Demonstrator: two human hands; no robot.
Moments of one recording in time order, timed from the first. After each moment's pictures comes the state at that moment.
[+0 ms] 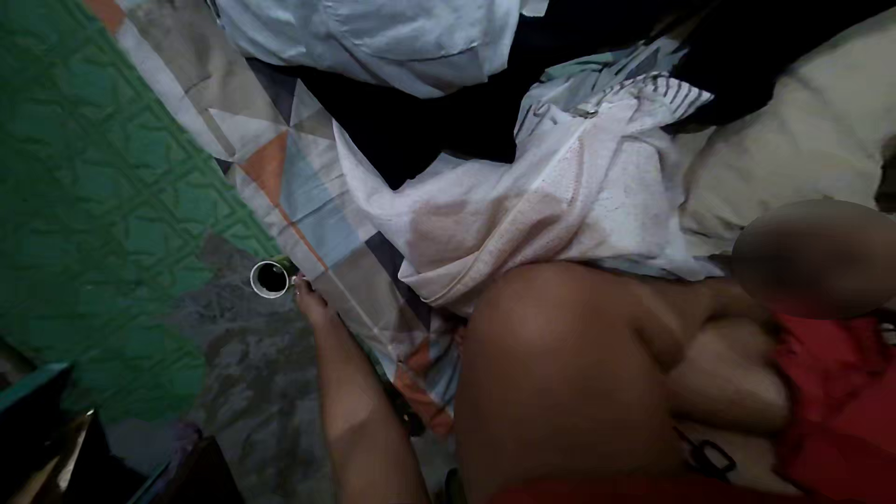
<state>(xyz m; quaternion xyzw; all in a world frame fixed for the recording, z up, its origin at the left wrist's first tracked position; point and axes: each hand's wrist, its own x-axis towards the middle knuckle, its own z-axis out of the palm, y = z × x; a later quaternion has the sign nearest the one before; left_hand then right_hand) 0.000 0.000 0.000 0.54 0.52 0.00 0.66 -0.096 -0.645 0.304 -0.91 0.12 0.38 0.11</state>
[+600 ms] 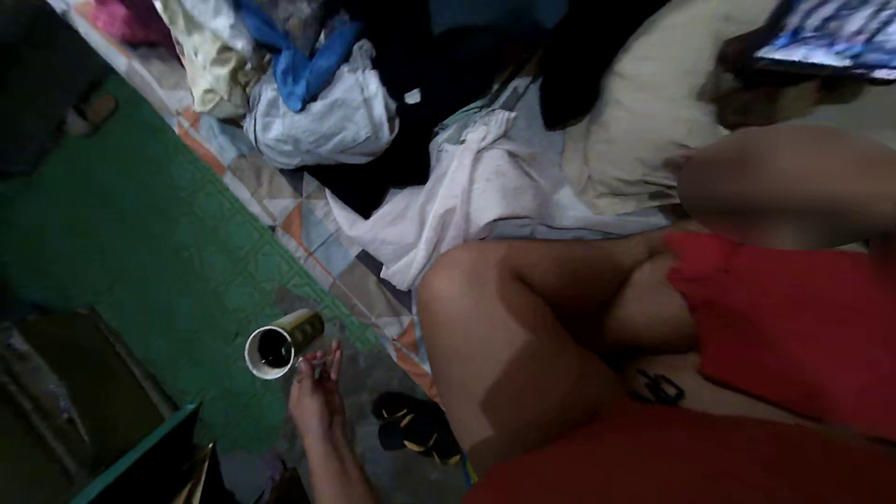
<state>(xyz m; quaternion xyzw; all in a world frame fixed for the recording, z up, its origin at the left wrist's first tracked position) -0.064 -0.018 0.255 0.64 0.38 -0.03 0.67 -0.086 -0.623 0.342 -0.95 0.12 0.21 0.18</state>
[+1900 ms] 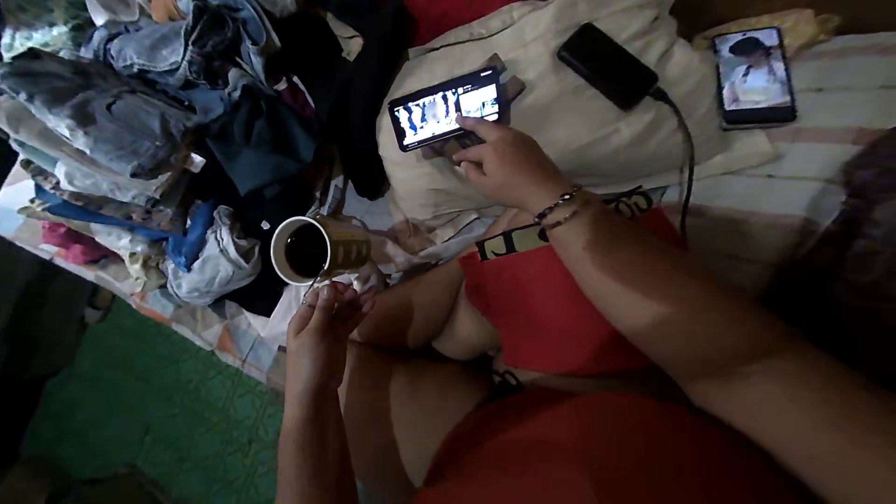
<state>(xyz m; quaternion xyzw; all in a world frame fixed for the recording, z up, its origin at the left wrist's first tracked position) -0.047 -0.352 0.405 0.68 0.00 -0.33 0.65 -0.131 -0.673 0.350 -0.94 0.21 -0.05 0.26</state>
